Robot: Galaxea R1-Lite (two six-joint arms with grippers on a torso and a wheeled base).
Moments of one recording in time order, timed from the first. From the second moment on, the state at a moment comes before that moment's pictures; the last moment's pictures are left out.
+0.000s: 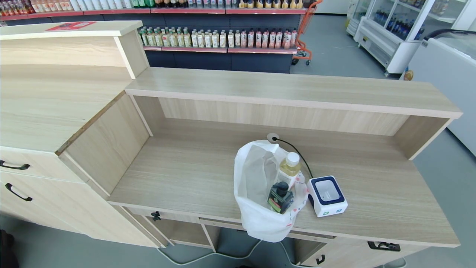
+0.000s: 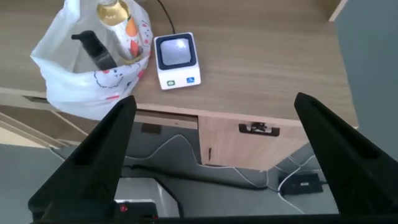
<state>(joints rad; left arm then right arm) 0.00 0.00 0.00 0.00 -0.03 0.01 0.02 0.14 -0.01 -0.08 -0.02 -0.04</state>
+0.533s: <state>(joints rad) 0.00 0.00 0.00 0.00 -0.03 0.01 0.00 0.00 0.00 -0.10 -0.04 -0.02</state>
